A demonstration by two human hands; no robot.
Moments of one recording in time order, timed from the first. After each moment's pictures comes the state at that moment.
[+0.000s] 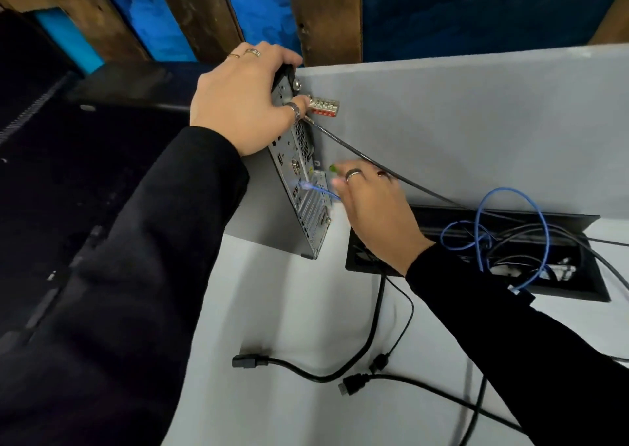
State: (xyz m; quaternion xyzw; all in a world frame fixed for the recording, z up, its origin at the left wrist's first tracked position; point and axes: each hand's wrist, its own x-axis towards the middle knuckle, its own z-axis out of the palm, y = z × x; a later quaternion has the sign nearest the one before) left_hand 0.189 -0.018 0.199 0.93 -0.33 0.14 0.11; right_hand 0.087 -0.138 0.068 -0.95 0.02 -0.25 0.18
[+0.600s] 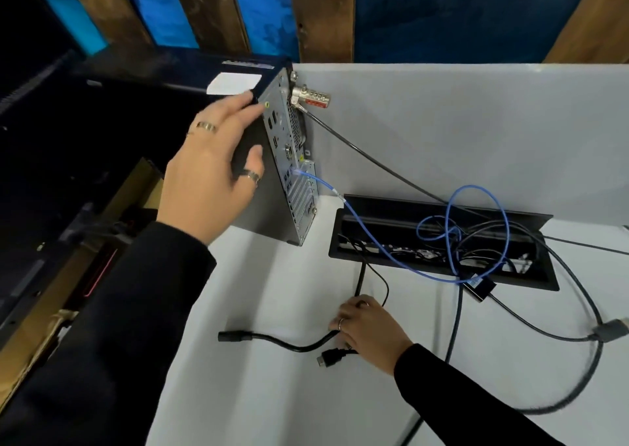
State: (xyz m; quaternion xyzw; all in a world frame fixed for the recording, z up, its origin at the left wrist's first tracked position) left_hand 0.109 0.048 0.162 0.90 -0.33 0.20 0.22; right_hand -0.044 -0.112 -0.065 -0.98 -0.16 0.04 0.12
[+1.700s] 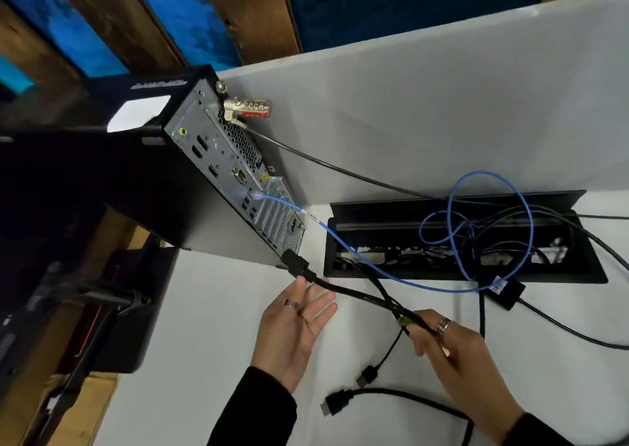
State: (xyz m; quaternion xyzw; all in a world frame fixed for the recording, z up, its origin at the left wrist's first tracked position) left_hand 0.039 -0.014 0.014 0.53 0.20 -0.29 0.77; right_hand -0.090 -0.175 -0.030 -0.83 0.14 -0.10 0.53
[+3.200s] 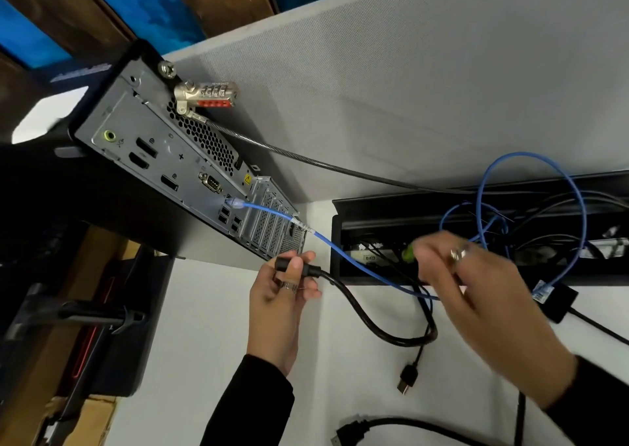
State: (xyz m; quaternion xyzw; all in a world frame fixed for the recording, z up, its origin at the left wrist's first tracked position) left_hand 0.087 -0.030 -0.007 0.68 0.06 -0.17 0.72; right_hand -0.016 -0.207 0.009 -0.88 0.09 -0.17 0.44
